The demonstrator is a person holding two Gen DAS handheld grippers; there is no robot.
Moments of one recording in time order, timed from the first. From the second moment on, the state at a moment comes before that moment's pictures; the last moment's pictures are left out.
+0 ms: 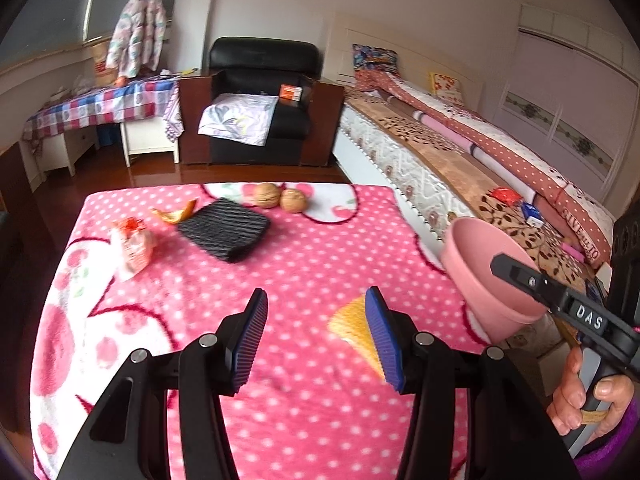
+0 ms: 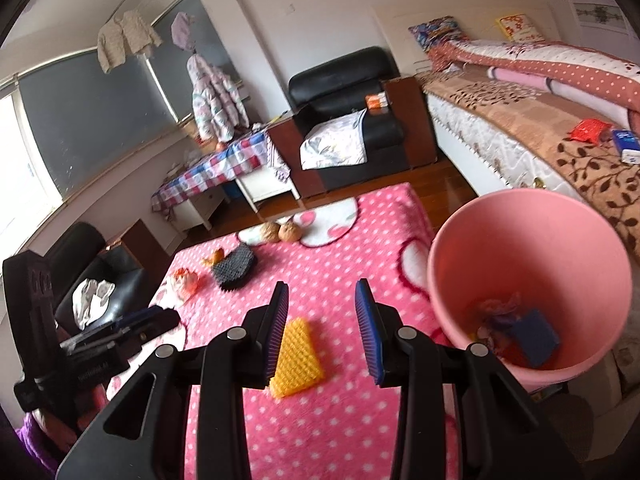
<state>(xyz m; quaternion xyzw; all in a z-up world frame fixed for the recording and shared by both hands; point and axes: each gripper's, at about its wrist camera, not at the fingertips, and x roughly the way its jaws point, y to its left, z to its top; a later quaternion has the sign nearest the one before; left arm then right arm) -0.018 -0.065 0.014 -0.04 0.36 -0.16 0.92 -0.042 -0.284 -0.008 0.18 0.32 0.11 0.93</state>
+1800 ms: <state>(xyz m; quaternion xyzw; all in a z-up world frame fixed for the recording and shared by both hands) 0.038 0.055 -0.006 -0.10 0.35 -0.06 0.93 -0.004 -0.230 -0.072 0.12 0.44 0.15 0.88</state>
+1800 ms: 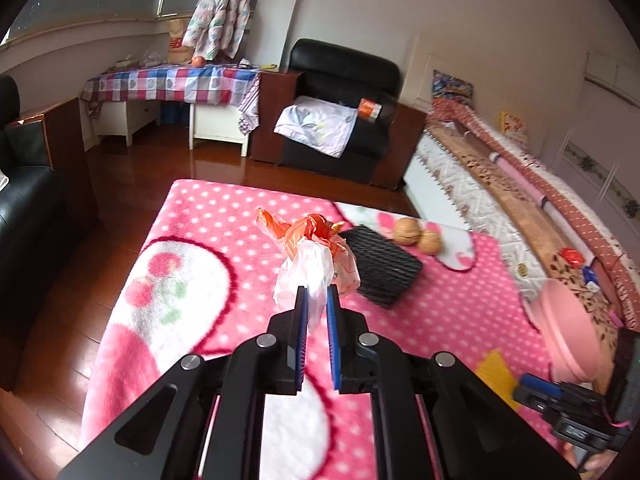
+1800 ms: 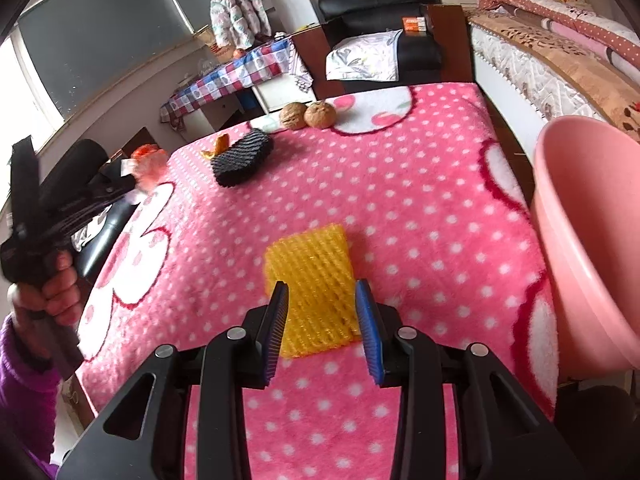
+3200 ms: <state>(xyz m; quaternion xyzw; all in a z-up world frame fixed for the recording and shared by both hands) -0.025 -0.113 0.038 -0.05 0.33 -0.23 0.91 -0.056 -0.329 -0.004 0.15 0.31 0.05 0.94</state>
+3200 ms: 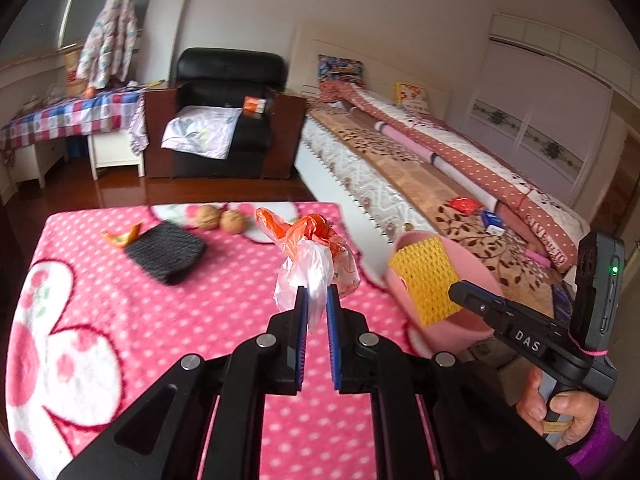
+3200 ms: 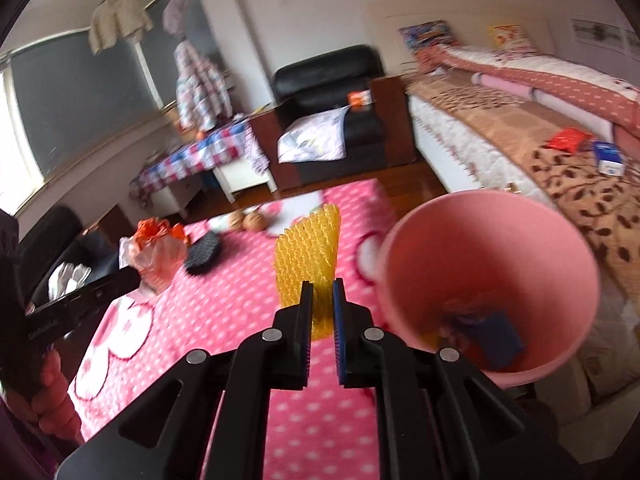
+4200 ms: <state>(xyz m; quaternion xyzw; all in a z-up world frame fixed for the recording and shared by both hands) -0.001 -0.265 0.019 0.01 0.37 -0.33 0.87 -0.064 -0.429 -0.032 0.17 0.31 -0.08 0.93</state>
